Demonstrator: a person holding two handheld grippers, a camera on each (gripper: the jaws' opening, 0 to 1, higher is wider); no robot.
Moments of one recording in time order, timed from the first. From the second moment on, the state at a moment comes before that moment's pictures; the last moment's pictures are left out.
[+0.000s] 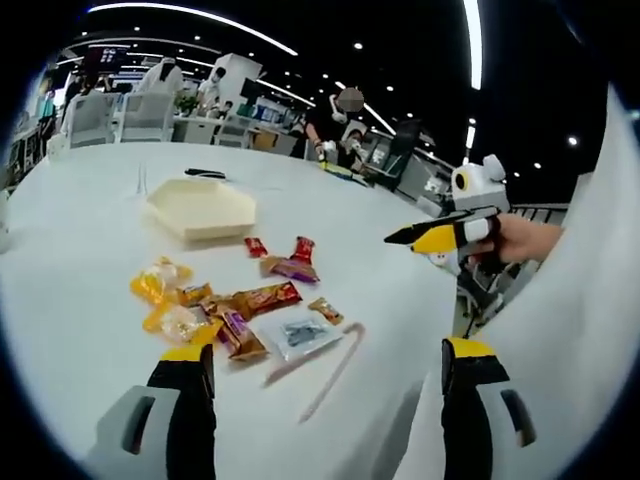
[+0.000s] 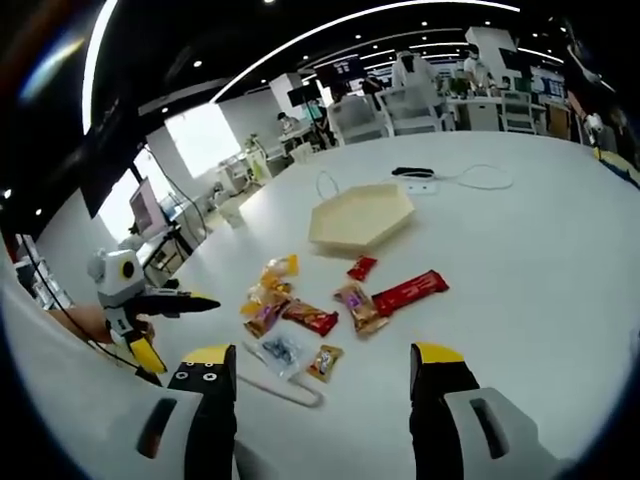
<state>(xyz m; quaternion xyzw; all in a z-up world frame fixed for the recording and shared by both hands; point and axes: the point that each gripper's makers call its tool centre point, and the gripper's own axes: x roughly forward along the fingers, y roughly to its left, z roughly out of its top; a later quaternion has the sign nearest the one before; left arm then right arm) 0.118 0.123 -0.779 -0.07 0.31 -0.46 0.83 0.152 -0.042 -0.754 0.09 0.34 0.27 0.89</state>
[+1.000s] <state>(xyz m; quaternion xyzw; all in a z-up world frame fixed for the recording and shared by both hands) 0.102 0.112 -0.808 -0.05 0.34 -0.49 0.80 0.146 -0.027 -0.762 0.08 0.36 0.29 0.88</state>
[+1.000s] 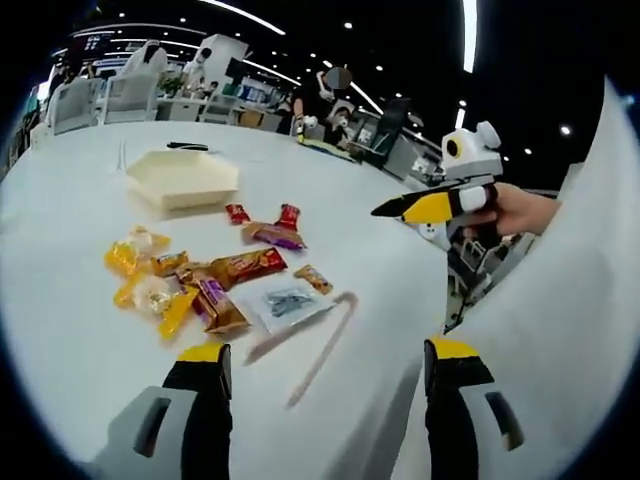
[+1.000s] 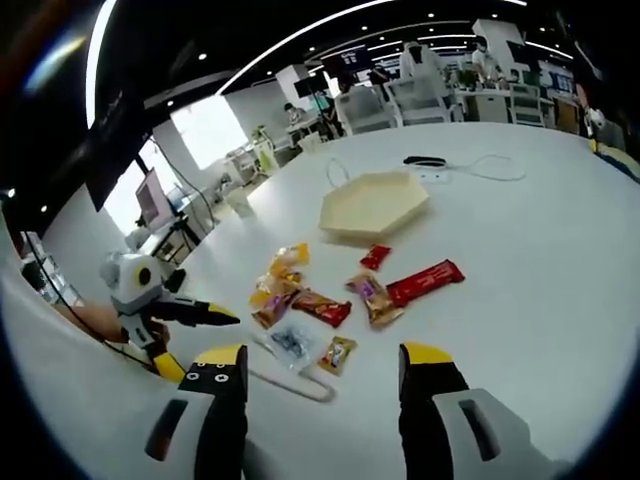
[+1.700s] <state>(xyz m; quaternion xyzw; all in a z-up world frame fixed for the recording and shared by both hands) 0.097 0.096 -0.833 -0.01 0.35 -0.52 0.78 0.141 -0.032 -0.767 0.08 0.37 0.28 0.88</state>
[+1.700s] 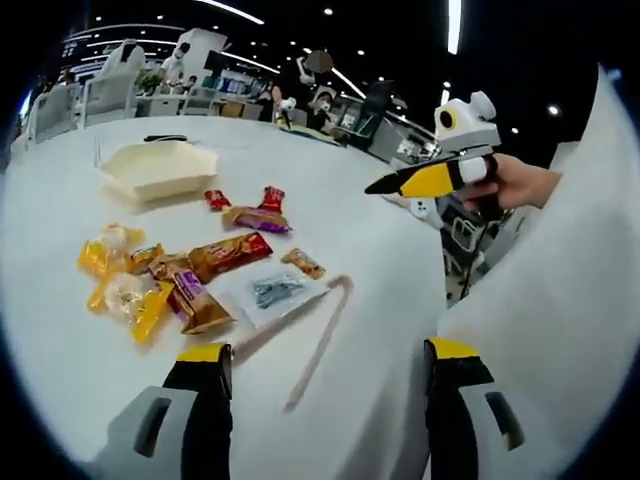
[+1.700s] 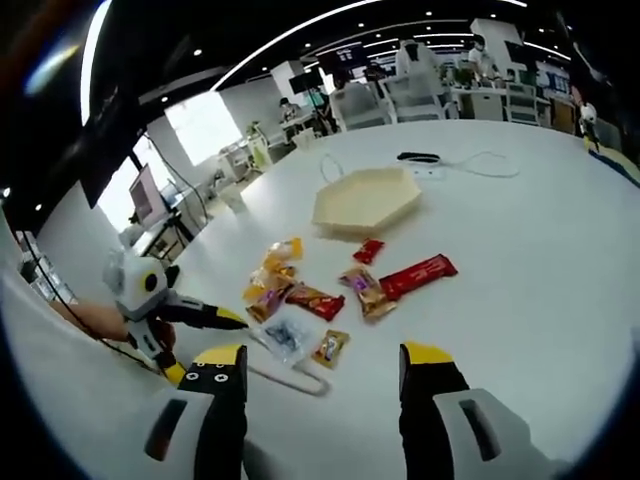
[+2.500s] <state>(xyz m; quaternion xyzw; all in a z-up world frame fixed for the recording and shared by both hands) 0.119 0.101 -0.854 0.09 0.29 -0.51 0.81 0.146 -0.039 -0.770 0.07 0.36 0.25 0.90</state>
